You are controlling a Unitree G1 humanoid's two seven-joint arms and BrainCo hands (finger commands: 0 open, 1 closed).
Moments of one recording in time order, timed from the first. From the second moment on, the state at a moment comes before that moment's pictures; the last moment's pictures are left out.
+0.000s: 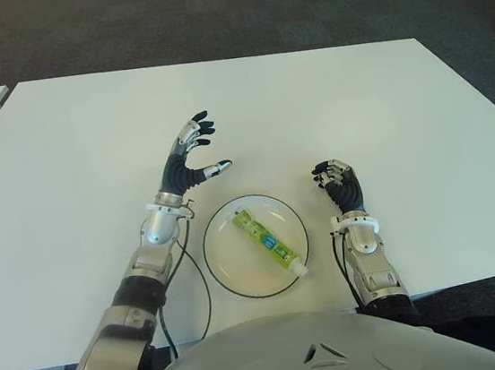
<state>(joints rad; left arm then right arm) -0.12 0.19 -0.14 0.52 0.08 -0.73 0.09 0.11 -0.04 0.01 0.23 -0.17 -0.17 -0.19</state>
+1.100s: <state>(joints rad) -0.13 0.06 0.06 0.74 0.08 -0.82 0.24 0.10 -0.05 0.01 0.24 -0.16 -0.17 -0.17</state>
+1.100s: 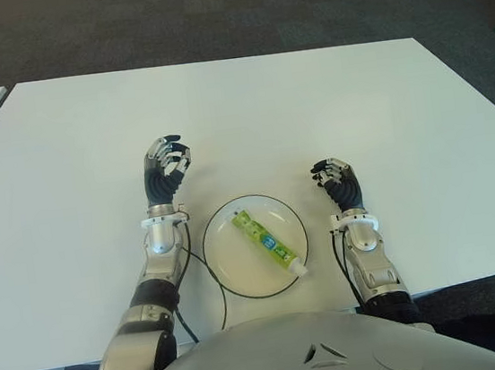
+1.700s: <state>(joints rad) -0.11 0.05 0.09 0.77 0.11 -0.81 0.30 0.10 -0.05 0.01 0.23 -0.16 -0.16 -0.17</state>
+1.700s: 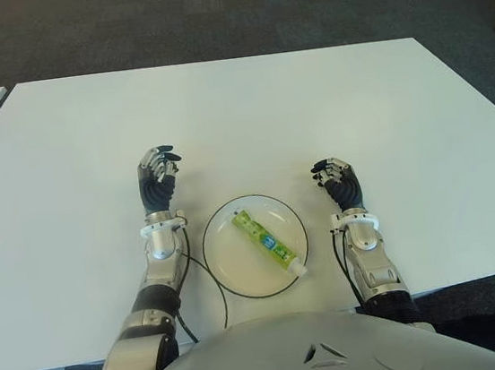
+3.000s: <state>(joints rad) -0.02 0.09 0.05 0.64 0.19 -0.56 0.30 0.08 -0.05 0.00 0.23 -0.16 -0.15 -0.15</state>
